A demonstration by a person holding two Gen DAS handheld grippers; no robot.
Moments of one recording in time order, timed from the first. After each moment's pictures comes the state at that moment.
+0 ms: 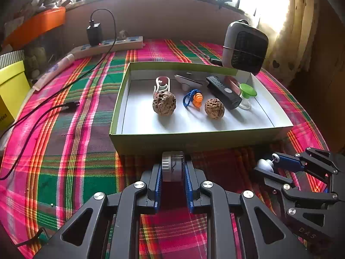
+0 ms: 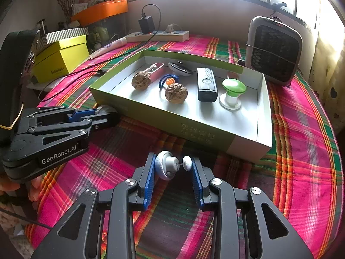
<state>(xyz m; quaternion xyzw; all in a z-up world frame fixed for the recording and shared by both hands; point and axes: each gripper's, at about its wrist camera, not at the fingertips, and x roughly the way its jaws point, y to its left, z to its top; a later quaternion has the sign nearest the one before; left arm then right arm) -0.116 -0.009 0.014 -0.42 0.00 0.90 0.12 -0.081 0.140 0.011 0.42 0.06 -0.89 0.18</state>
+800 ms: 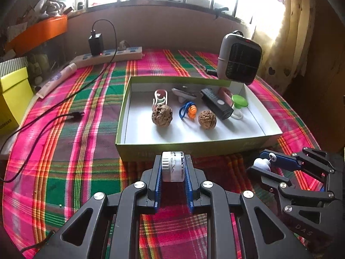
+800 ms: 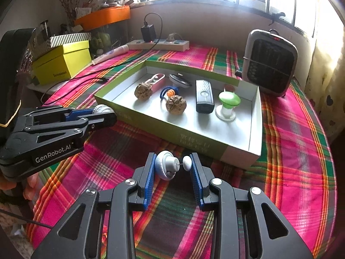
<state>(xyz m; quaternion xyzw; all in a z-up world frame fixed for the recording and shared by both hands) -0.106 -0.010 0.035 -0.40 0.00 0.91 0.12 -0.072 0.140 0.027 0.40 0.07 -0.90 0.18</state>
